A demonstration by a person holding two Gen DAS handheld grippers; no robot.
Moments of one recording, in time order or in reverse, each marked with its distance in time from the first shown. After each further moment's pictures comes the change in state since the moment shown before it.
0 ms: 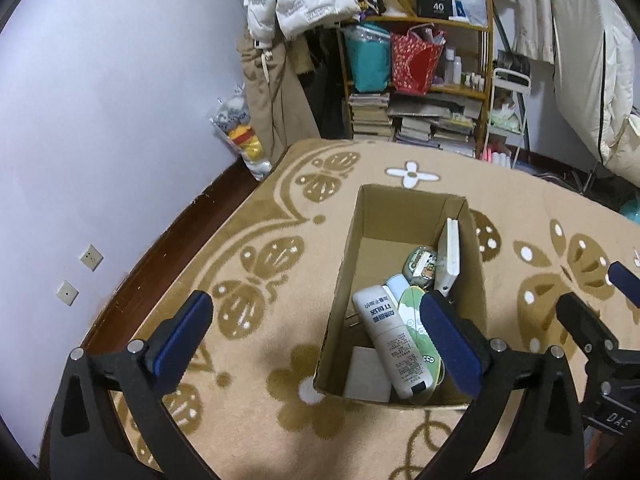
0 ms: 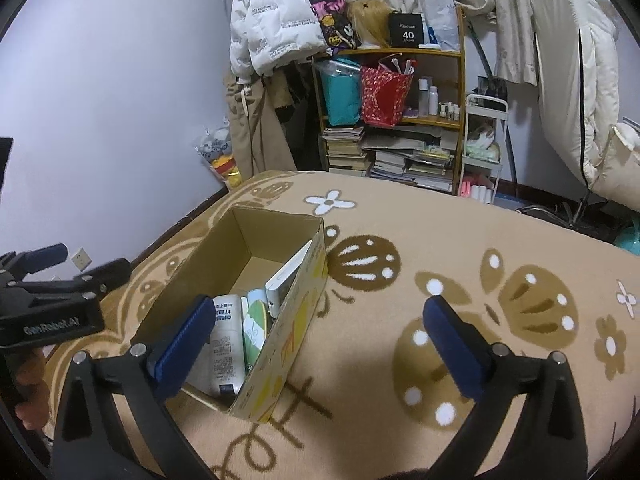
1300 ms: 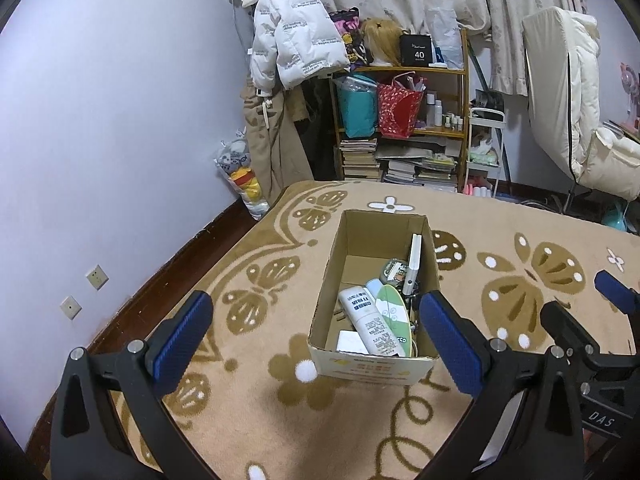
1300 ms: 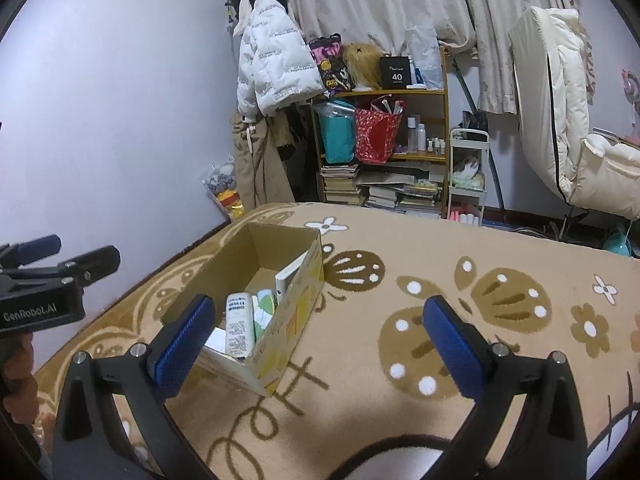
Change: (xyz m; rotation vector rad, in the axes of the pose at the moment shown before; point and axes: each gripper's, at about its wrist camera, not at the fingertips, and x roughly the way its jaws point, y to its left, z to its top) left arm -0.091 -0.001 -0.047 0.001 -0.173 -0.021; right arm -0.078 -0.001 -0.045 -0.007 -0.150 -0.010
